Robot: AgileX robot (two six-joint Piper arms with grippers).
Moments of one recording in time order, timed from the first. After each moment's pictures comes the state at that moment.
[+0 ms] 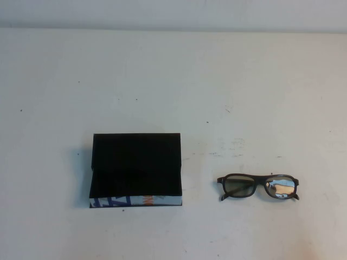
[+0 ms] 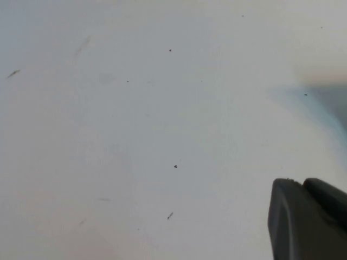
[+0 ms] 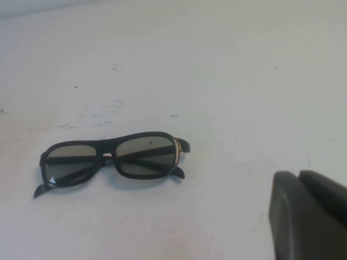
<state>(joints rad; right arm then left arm) -0.03 -0.01 0.03 0.46 0.37 -0.26 0.03 -0.01 0.03 -0.10 0.39 0.17</state>
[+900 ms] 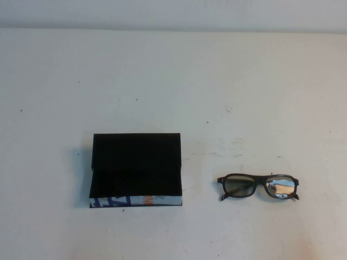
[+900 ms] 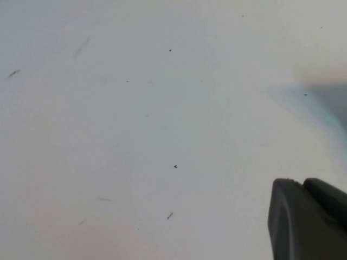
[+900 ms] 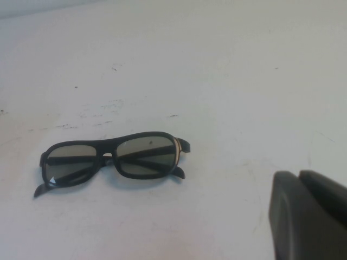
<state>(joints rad) -0.03 -0.01 0.03 0.46 0.37 -0.26 0.03 -0.01 0.03 -0.10 0.39 0.17</state>
